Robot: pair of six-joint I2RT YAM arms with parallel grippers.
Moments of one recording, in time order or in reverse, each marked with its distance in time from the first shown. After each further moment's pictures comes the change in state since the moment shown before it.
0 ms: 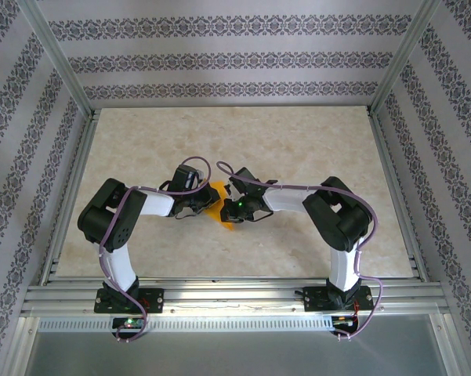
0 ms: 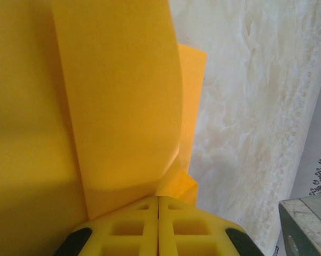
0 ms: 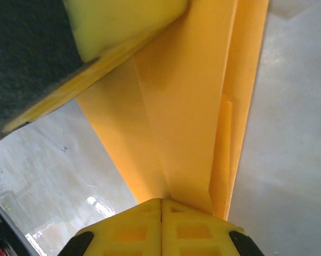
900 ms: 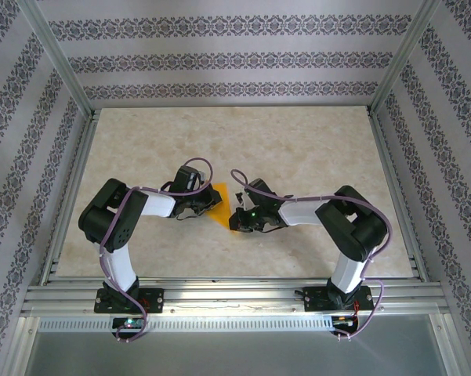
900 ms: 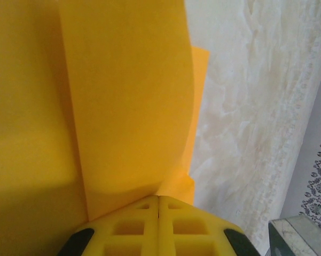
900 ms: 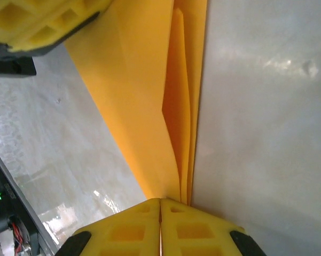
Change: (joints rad) left arm -0.012 0.003 -0.001 -0.003 0.014 -0.011; right arm -0.013 -0.143 -0.273 0.224 -0.059 0.051
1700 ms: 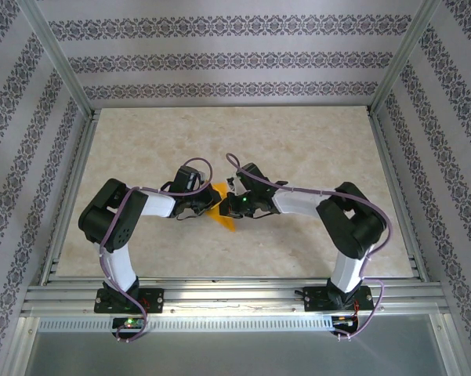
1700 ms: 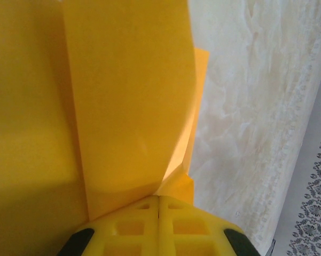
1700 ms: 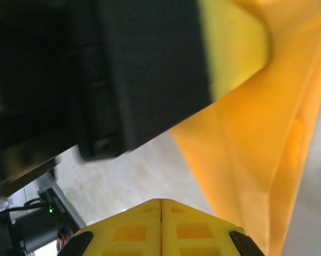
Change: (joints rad) left arm 0.000 0.000 -0.002 0.002 -0.003 -0.003; right arm -0.019 0.056 0.207 -0.083 -0.039 0.059
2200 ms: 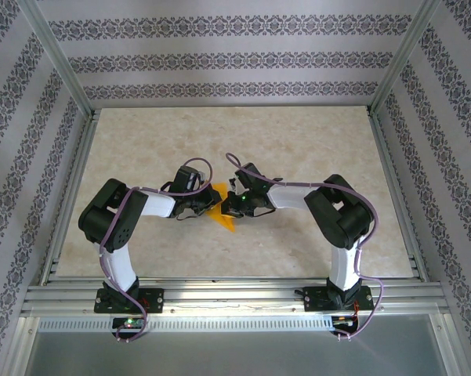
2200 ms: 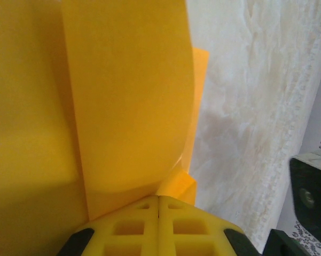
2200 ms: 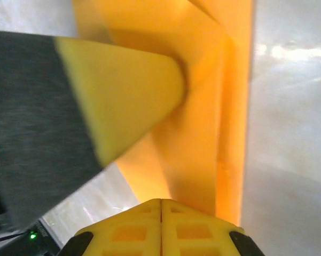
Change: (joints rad) left arm 0.000 -0.001 -0.002 0.004 0.000 -0.001; right arm -0.020 0.097 0.053 -0.053 0.029 0.011
